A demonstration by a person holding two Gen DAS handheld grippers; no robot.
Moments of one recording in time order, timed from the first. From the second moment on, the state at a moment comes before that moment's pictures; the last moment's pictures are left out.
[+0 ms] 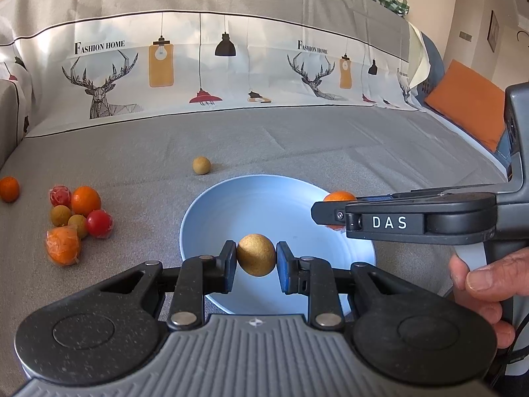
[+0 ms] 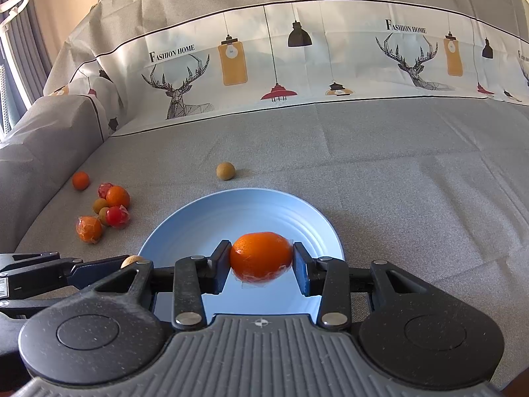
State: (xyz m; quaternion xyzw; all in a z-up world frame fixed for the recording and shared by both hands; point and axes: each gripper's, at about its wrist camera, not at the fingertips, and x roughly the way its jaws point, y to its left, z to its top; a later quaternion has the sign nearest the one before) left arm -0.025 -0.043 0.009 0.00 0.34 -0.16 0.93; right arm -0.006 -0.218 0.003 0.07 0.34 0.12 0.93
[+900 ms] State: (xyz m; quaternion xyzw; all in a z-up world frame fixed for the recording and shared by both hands) left arm -0.028 -0.045 0.012 0.02 0.33 -0.16 0.93; right arm -0.006 -0.218 0.003 0.06 0.34 0.12 0.93
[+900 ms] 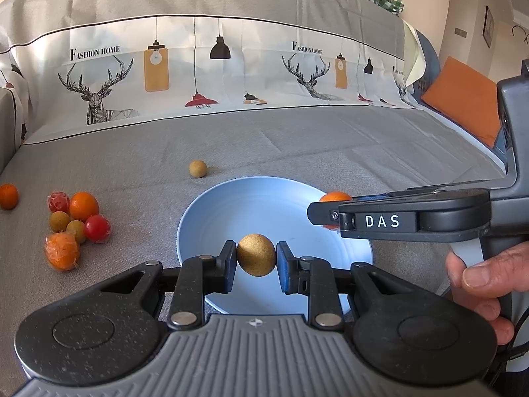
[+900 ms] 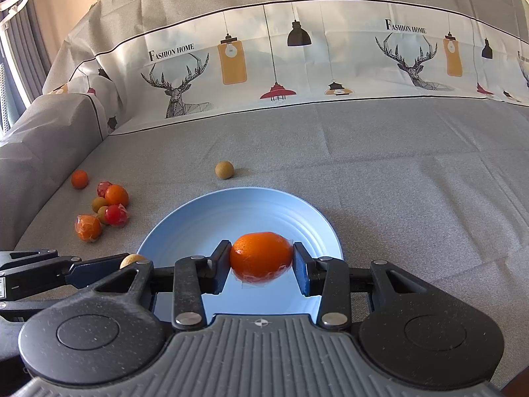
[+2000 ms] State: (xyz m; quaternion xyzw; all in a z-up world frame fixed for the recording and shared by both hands) left arm -0.028 -0.042 0.012 0.02 0.33 -0.16 0.93; right arm -0.002 -0.224 -0.001 0.07 0.36 0.10 0.92
